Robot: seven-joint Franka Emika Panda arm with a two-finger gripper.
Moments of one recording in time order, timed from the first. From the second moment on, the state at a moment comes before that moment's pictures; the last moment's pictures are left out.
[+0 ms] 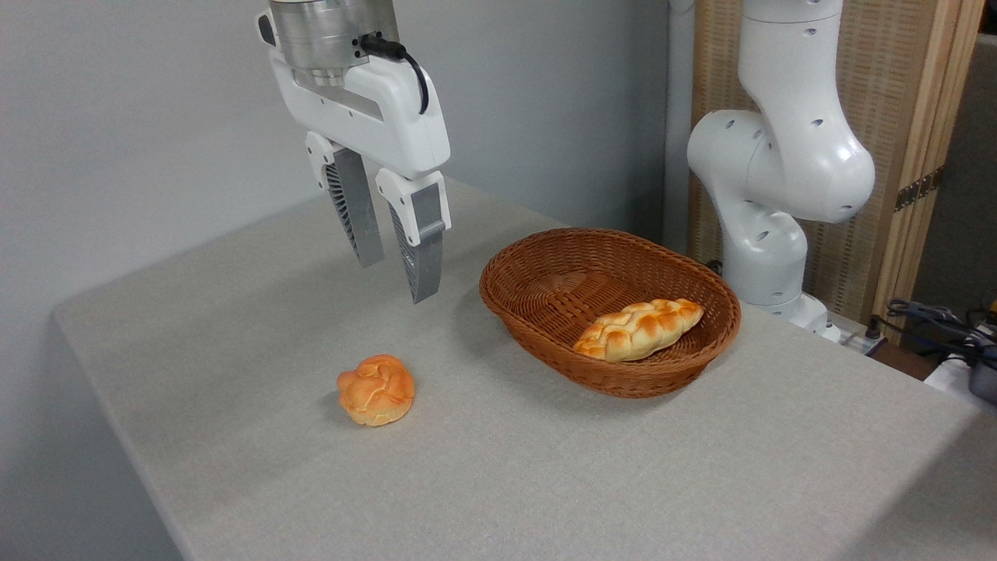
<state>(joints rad) -0.06 0.00 0.00 -1.59 -0.03 1.59 0.72</state>
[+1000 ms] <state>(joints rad) -0.07 -0.19 0.00 -1.86 -0.03 1.59 0.72</state>
